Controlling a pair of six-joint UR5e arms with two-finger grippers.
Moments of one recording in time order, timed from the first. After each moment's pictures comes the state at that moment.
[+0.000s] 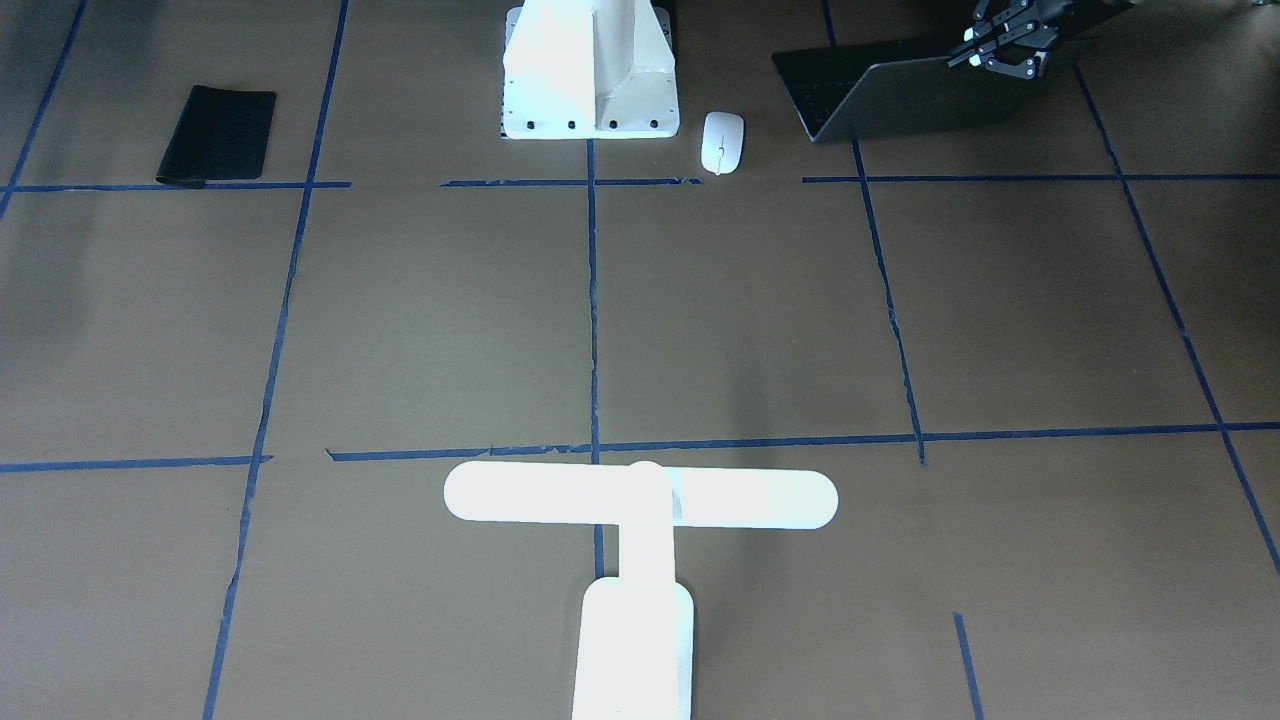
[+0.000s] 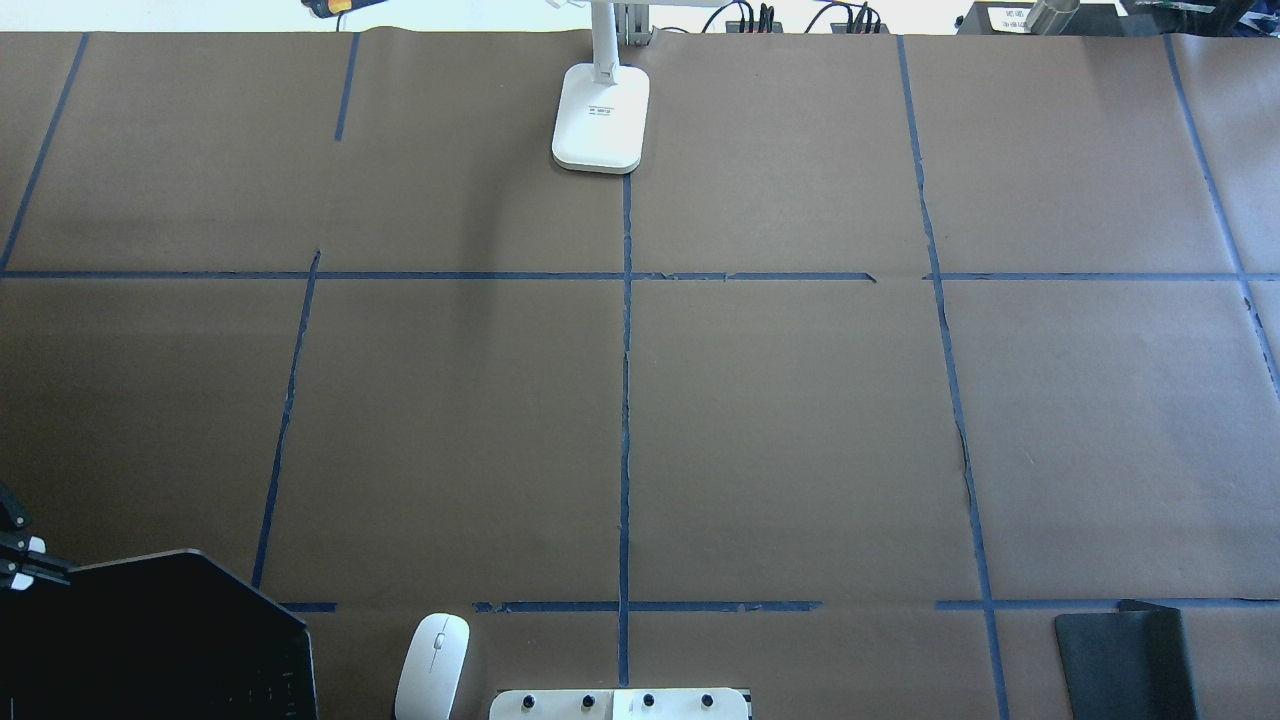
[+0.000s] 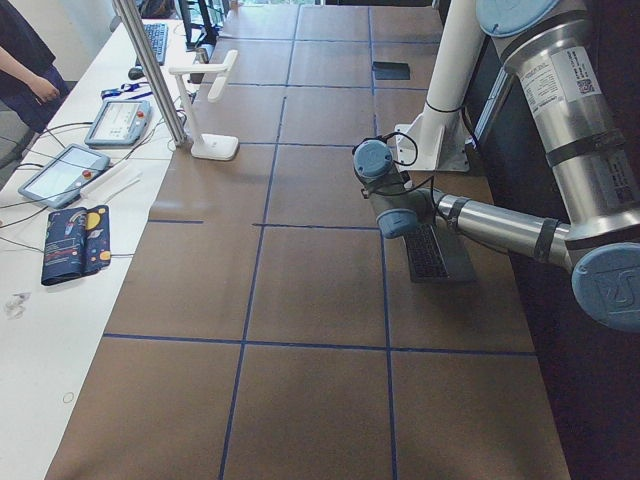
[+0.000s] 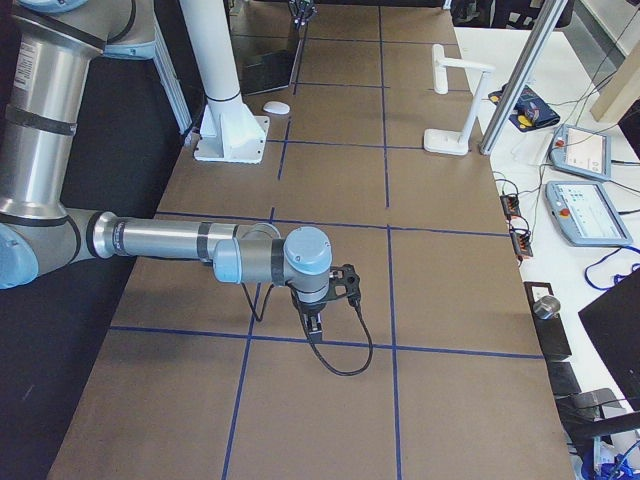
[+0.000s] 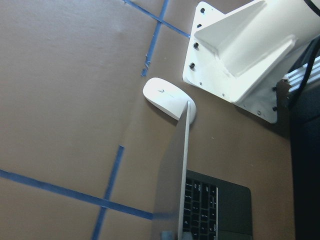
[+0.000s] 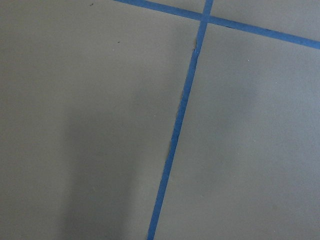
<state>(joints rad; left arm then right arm) -0.90 -1.19 -2.15 -2.47 -2.61 0.00 1.53 -1.87 1.85 -1.51 2.35 -0.18</state>
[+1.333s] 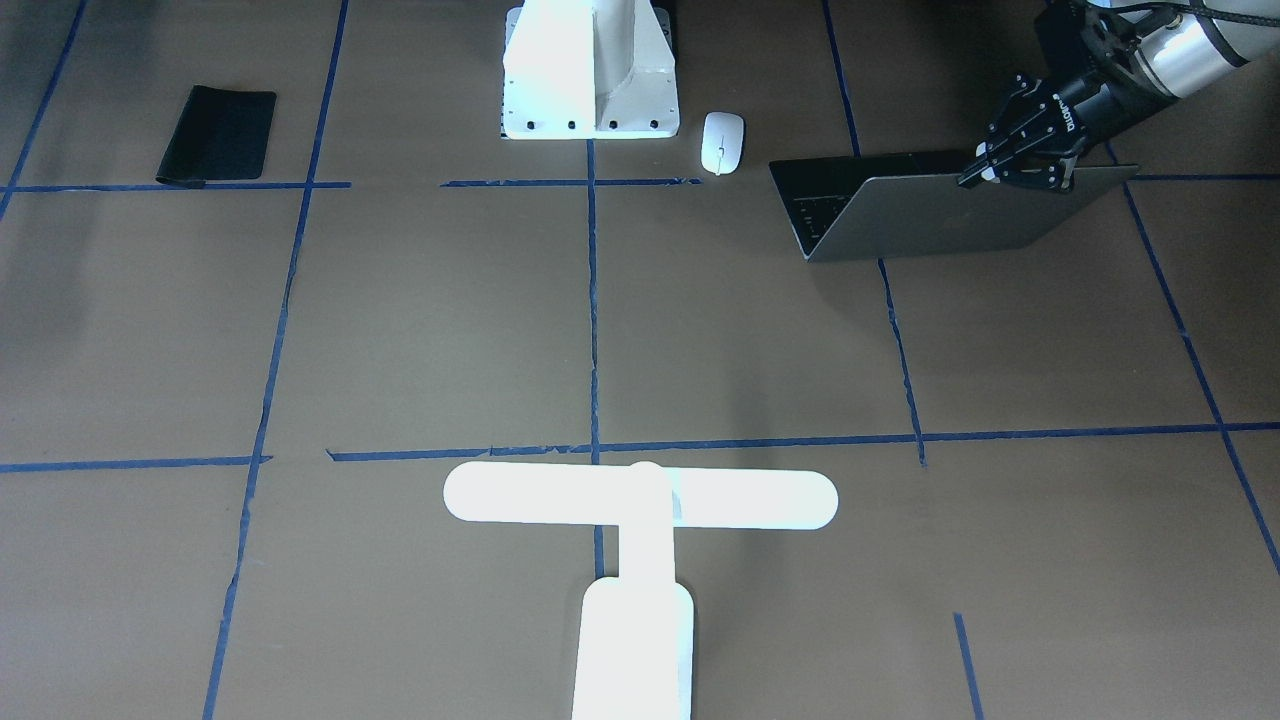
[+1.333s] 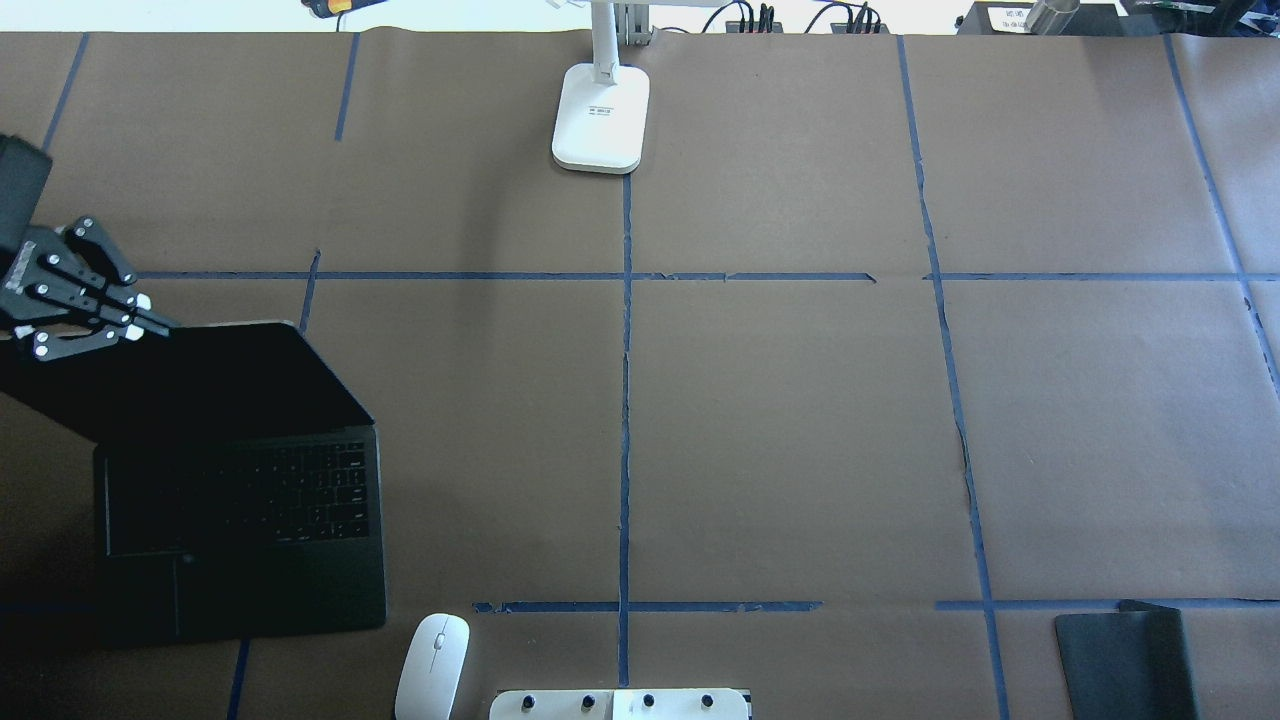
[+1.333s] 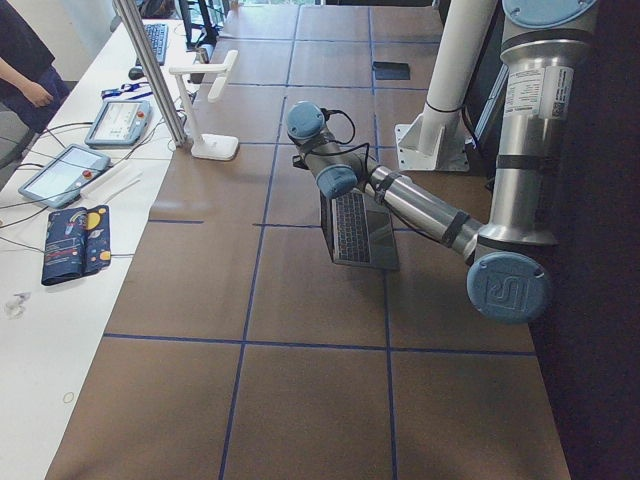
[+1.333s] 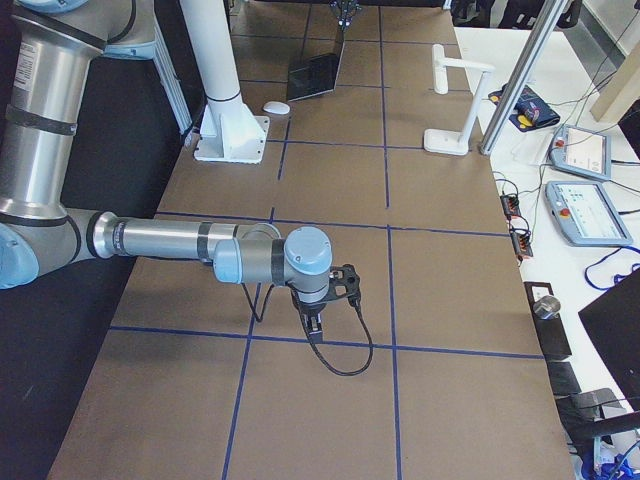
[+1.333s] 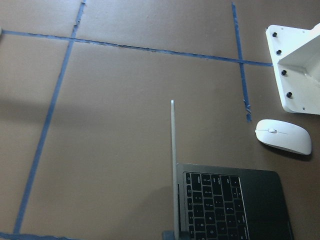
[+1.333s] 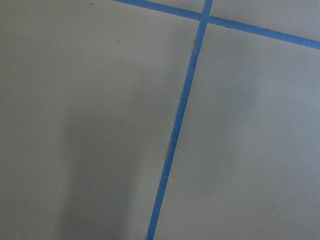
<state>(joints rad) -1.08 -1.67 -2.01 -1.98 -2.61 0.45 1.53 -1.87 1.85 -1.51 2.35 -0.18</state>
